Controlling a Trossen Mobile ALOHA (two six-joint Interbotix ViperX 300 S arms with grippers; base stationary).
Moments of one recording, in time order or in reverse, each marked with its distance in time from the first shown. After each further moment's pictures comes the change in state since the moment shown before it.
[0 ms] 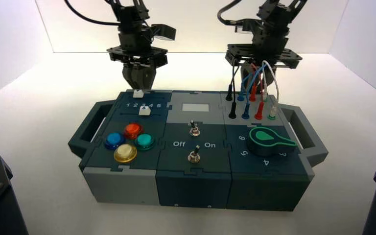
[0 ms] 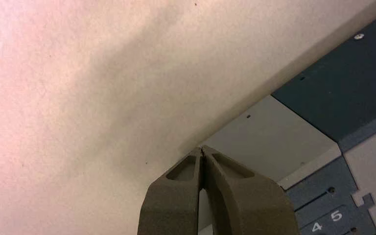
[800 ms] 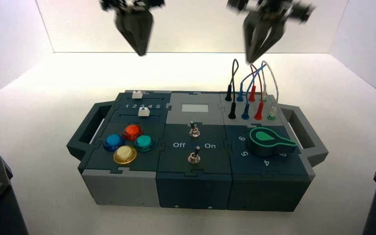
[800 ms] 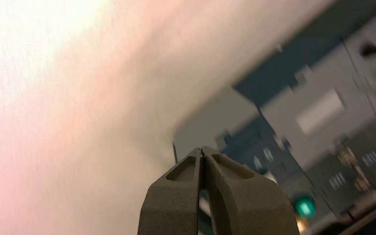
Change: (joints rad) left arm -0.005 -0.284 -0.060 0.021 0.265 -0.031; right arm 0.017 -0.293 -0.094 -0.011 0.408 0.018
